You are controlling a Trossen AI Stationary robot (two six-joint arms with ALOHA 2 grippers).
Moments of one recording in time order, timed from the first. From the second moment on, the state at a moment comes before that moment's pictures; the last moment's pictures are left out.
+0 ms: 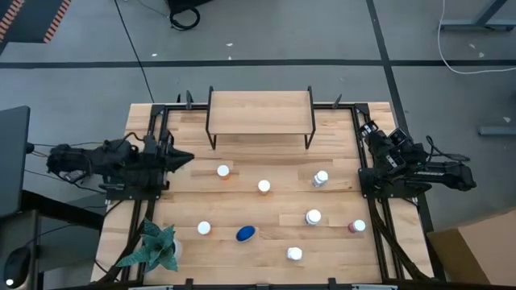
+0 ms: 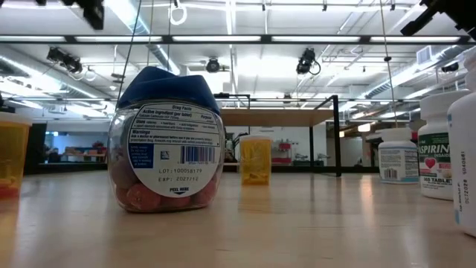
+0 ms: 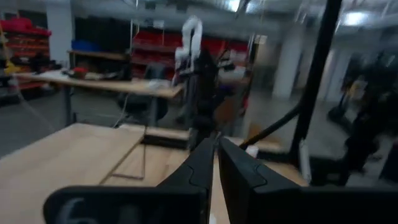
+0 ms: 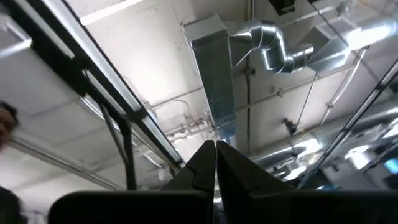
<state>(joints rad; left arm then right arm) -0.16 0.37 0.49 -0.03 -0.27 -0.09 -0.15 0.12 0.01 1.08 -0.01 0.42</state>
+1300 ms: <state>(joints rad) -0.16 0.80 1.24 -0.08 -0.31 -0.21 -0.12 1.36 1.87 -0.72 0.03 0.48</state>
